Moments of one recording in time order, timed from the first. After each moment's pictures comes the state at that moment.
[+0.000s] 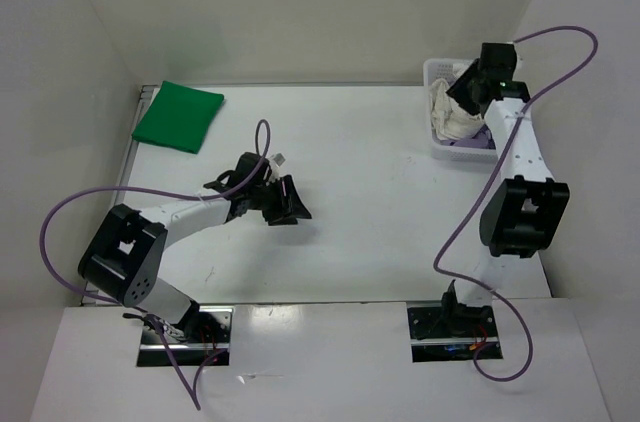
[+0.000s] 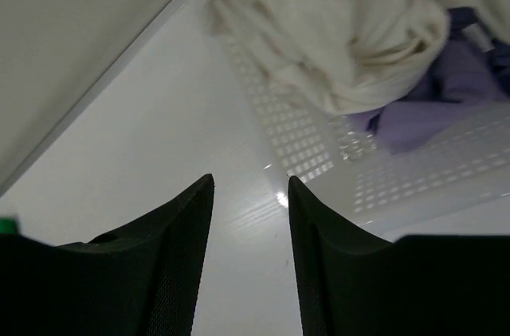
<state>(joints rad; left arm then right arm) -0.48 1.51 0.79 -0.12 0.46 -0.79 -0.10 1.74 1.69 -0.61 0.04 0.62</state>
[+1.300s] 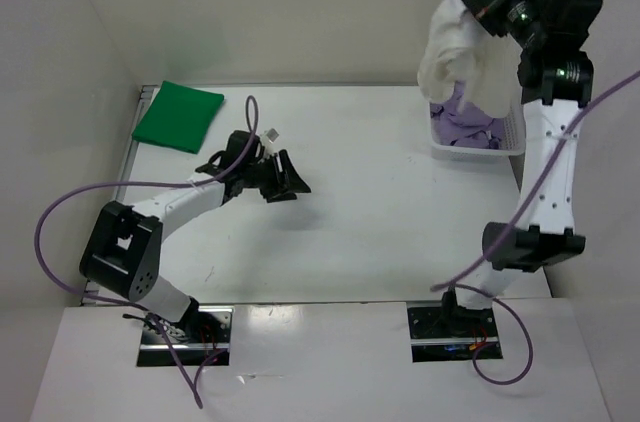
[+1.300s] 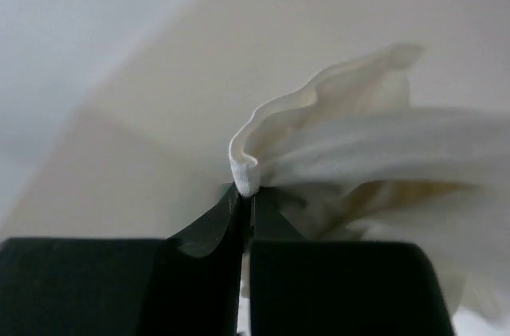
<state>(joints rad) -0.42 1.54 0.93 -0.14 0.52 -0.77 -0.16 1.69 2.18 -0.60 -0.34 0.69</state>
